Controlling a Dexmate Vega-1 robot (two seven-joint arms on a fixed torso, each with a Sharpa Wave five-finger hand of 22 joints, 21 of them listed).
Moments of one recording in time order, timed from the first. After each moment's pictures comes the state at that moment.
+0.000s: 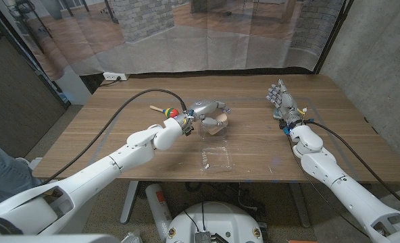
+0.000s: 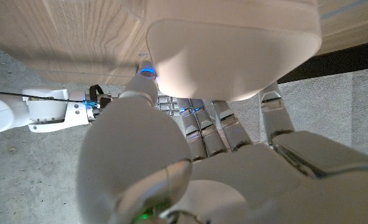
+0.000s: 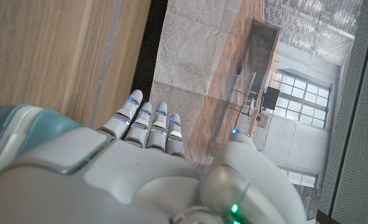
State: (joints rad) left arm 0.71 0.66 0.75 -1.67 0.61 -0.17 0.13; left_hand 1.03 -0.09 0.43 -0.13 0.18 0.47 -0.06 0.54 0.24 0.48 -0.17 0.38 0.51 0.54 -0.05 0.26 0.46 0.56 0.15 0.57 0.20; right arm -0.92 -0.52 -0.32 -1.37 0.64 0.33 -0.08; right_hand 0.28 0.01 0.11 0.02 0.22 0.23 0.01 0.19 0.19 0.29 0.06 0.22 0.18 0.21 0.00 0.20 0.19 0.22 -0.01 0.34 0.18
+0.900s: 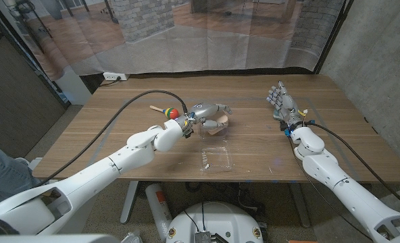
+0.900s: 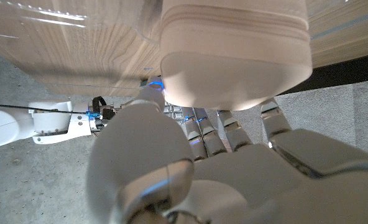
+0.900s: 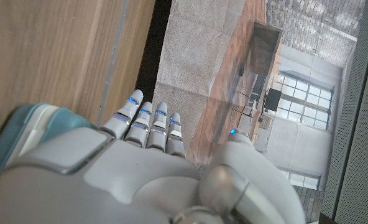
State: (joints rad) left arm 0.71 0.68 0.76 -1.70 0.62 -0.13 0.08; left_hand 0.97 -0.01 0.35 -0.04 0.18 0.28 -0.10 0.47 0.22 0.28 -0.13 0.25 0.51 0.30 -0.01 0.19 0.41 0.26 0.21 0.49 0.20; right arm -0.95 -0.53 -0.32 -1.39 0.64 0.32 -0.07; right_hand 0.28 0.03 0.11 0.02 0.22 0.24 0.01 0.19 0.19 0.29 0.06 0.22 0.18 0.22 -0.01 0.20 0.19 0.23 -0.01 0.33 0.18
